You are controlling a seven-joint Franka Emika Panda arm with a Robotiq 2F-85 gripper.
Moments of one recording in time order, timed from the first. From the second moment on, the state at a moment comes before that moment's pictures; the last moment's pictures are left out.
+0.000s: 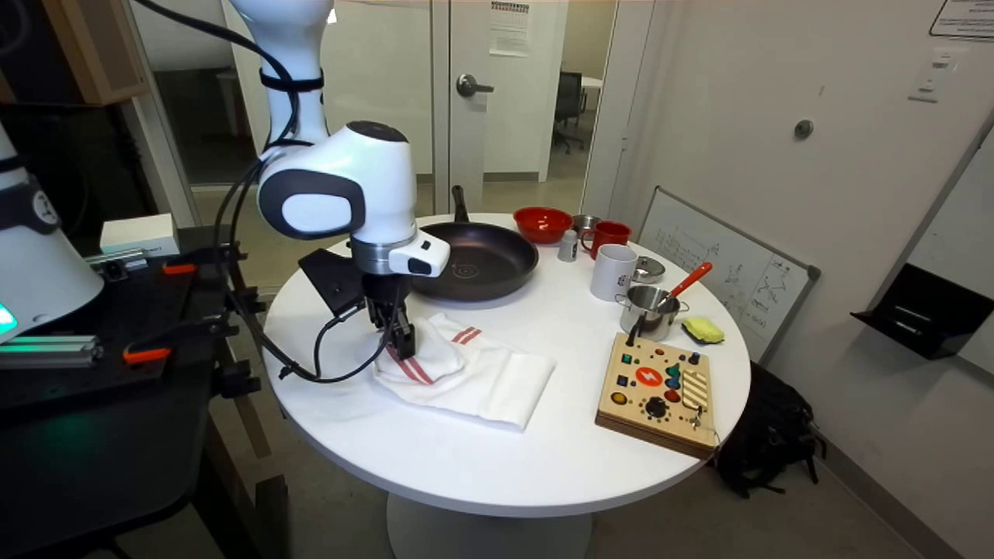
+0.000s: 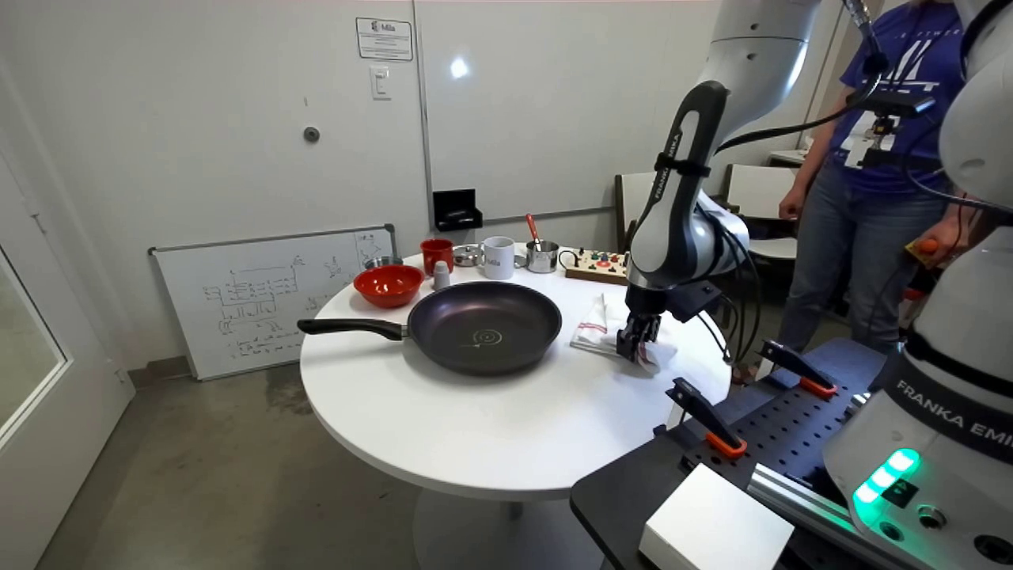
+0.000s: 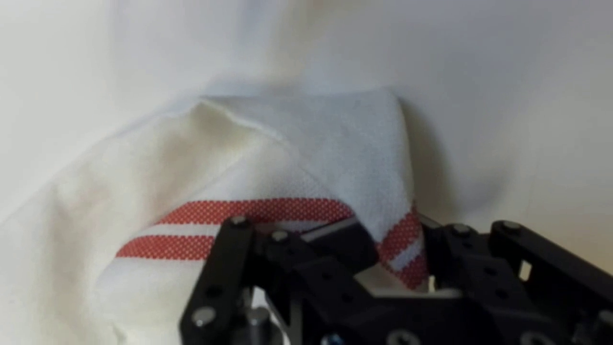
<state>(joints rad) -0.32 0.71 0.07 -2.48 -0.22 3.18 -0.28</state>
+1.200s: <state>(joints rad) -0.87 0.85 0.46 -2.35 -0.16 2.86 -0.45</state>
